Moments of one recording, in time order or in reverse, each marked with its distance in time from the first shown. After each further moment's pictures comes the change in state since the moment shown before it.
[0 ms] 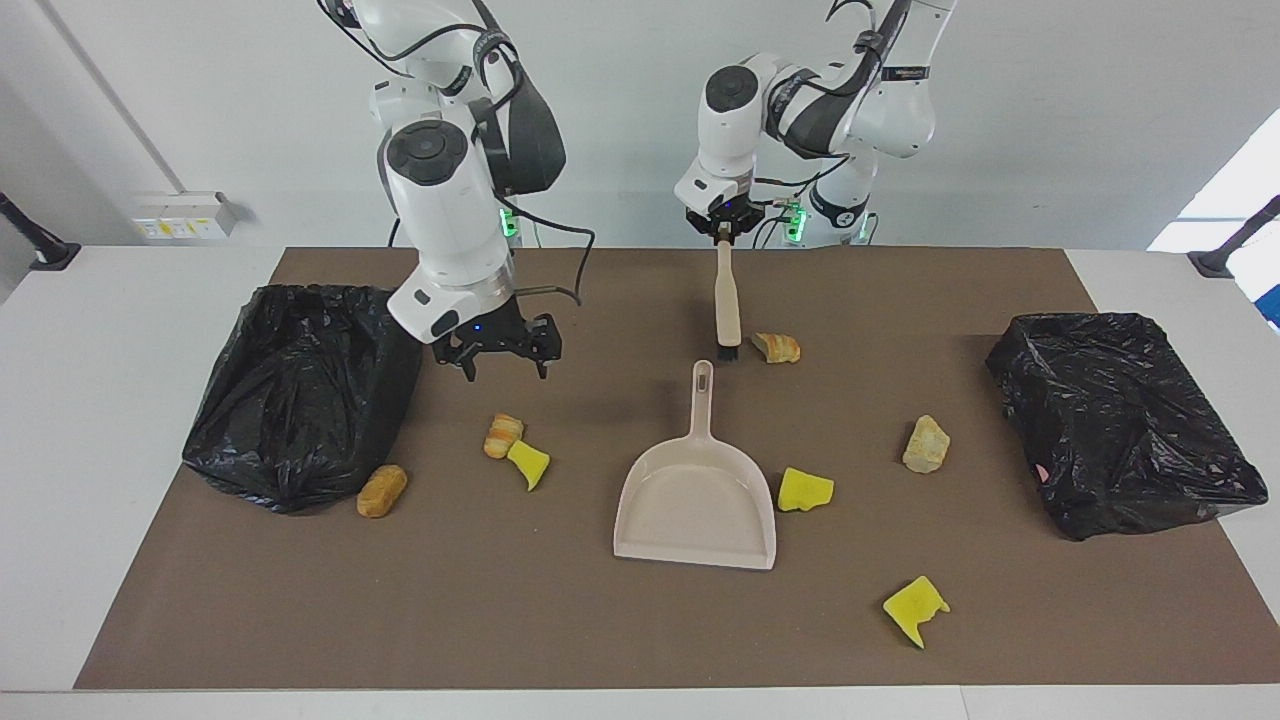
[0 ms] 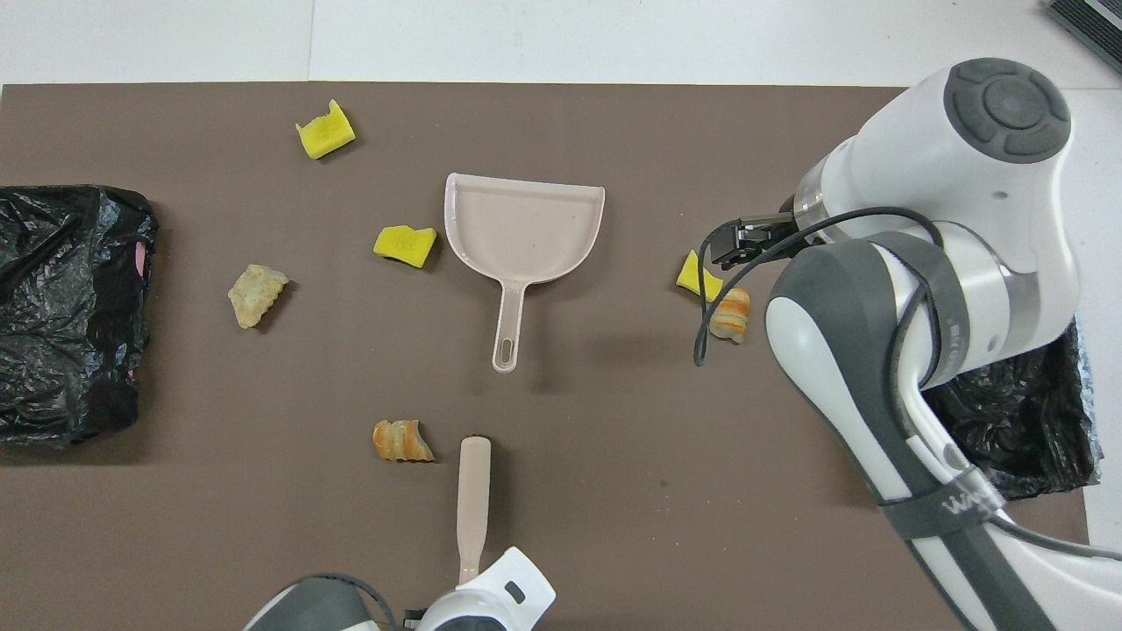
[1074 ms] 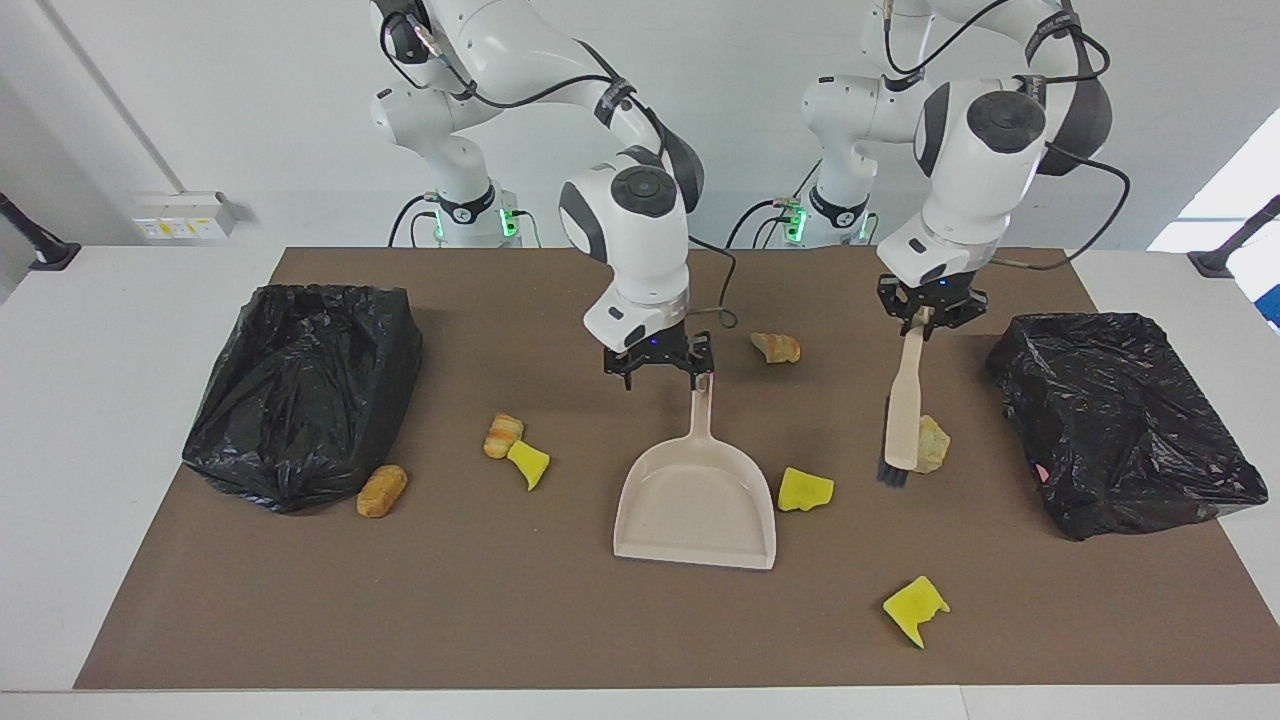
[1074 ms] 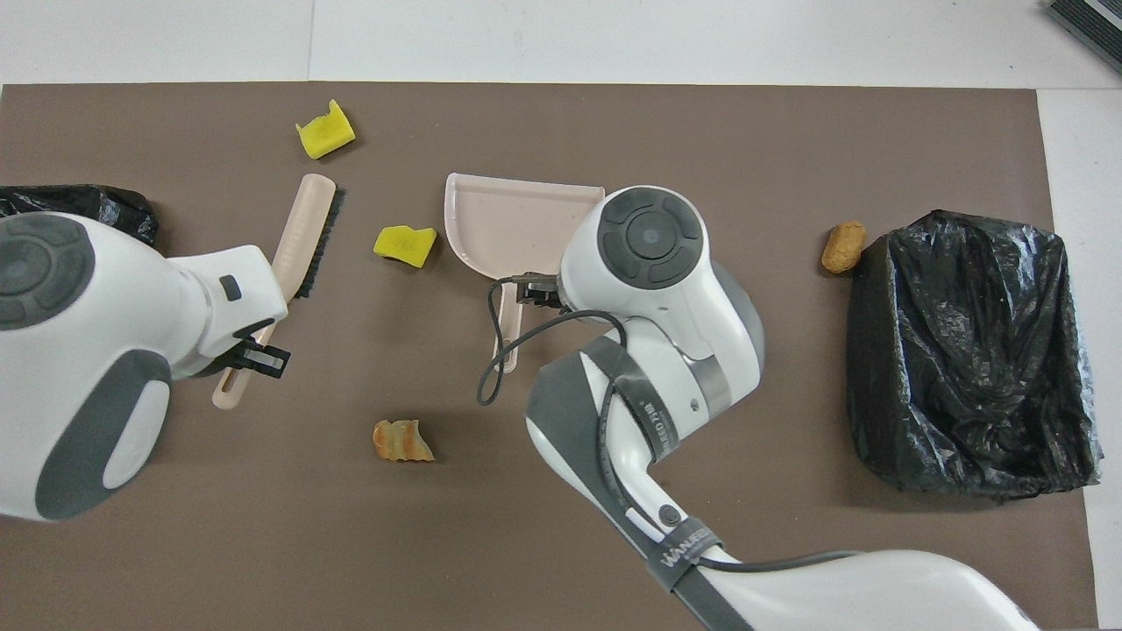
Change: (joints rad) left arm 0.664 0.373 0.008 0.632 0.200 -0.105 0.939; right arm 0.351 0.258 0.000 0.046 -0.067 0.287 0.433
